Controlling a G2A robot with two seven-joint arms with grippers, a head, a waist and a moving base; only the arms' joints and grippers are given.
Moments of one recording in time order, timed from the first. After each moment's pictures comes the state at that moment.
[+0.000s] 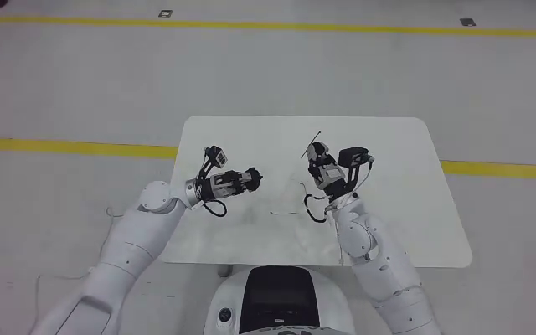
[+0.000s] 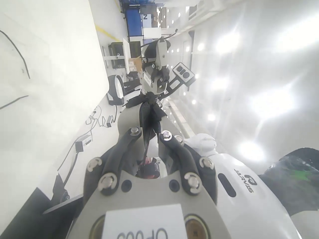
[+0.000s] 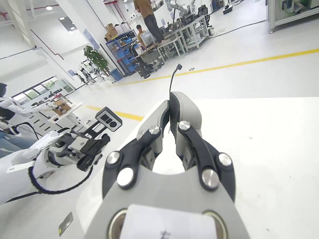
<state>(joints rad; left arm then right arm) 1.09 -1.12 -1.02 -1.11 -0.71 -0.34 -1.13 -1.50 -1.40 1.24 -1.62 -0.97 -0.19 -0.08</state>
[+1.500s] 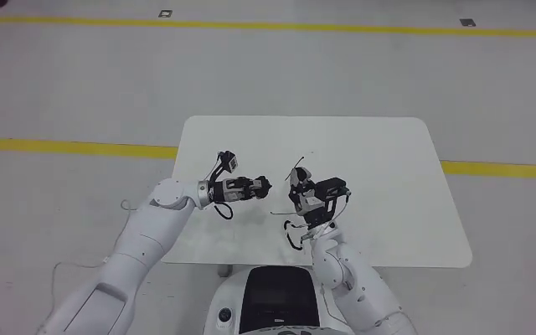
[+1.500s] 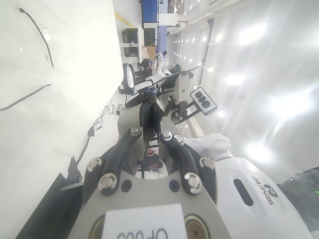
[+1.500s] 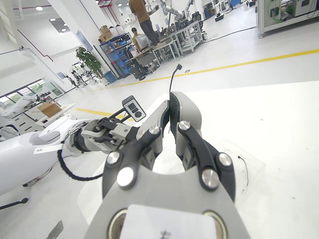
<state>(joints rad) 1.01 -1.20 -0.97 -0.96 -0.60 -0.34 -1.19 -1.62 -1.42 1.08 -1.64 -1.09 -0.03 -0.28</state>
